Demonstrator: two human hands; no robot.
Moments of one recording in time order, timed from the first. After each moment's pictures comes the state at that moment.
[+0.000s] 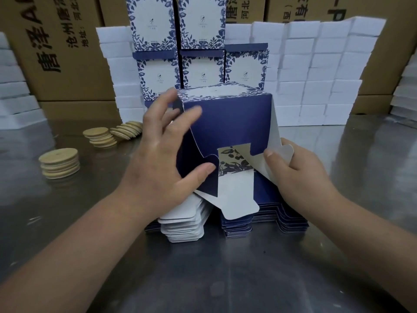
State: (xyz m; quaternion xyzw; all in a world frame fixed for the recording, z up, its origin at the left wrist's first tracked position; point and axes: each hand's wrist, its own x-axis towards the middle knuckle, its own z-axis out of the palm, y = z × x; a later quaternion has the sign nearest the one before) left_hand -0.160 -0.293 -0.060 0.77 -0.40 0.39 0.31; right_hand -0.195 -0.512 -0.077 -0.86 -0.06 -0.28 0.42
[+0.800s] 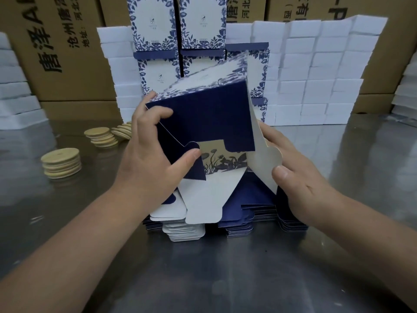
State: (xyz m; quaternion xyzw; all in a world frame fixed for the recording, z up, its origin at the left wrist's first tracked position) left_hand -0.150 -0.288 -0.063 0.77 -0.32 0.39 0.39; right_hand -0.197 -0.515 -0.079 -0.83 -0.35 -0.28 0.32
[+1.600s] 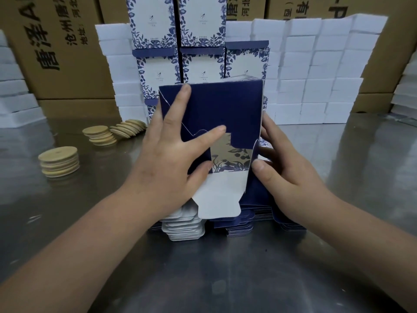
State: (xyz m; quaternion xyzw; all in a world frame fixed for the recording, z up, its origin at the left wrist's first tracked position) left_hand -0.163 -0.300 -0.056 0.81 -0.37 0.42 0.16; right_hand -0.203 -0.499 -0.078 -0.81 -0.25 -0.23 0.48
